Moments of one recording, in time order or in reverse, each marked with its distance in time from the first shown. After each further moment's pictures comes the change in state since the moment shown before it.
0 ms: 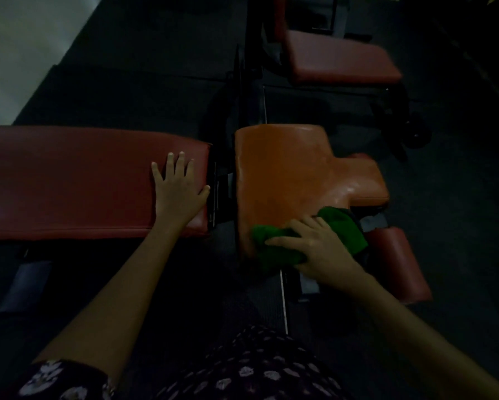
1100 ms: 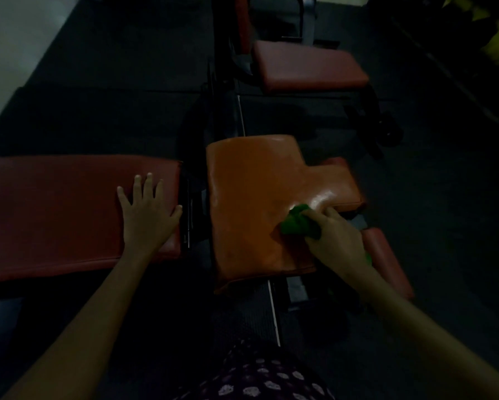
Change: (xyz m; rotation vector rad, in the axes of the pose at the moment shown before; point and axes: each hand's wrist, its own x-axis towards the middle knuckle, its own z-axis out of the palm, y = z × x) left_hand 0.002 0.002 0.005 0.002 0.033 0.009; right_hand -0.016 0.049 -0.021 0.038 0.000 0.768
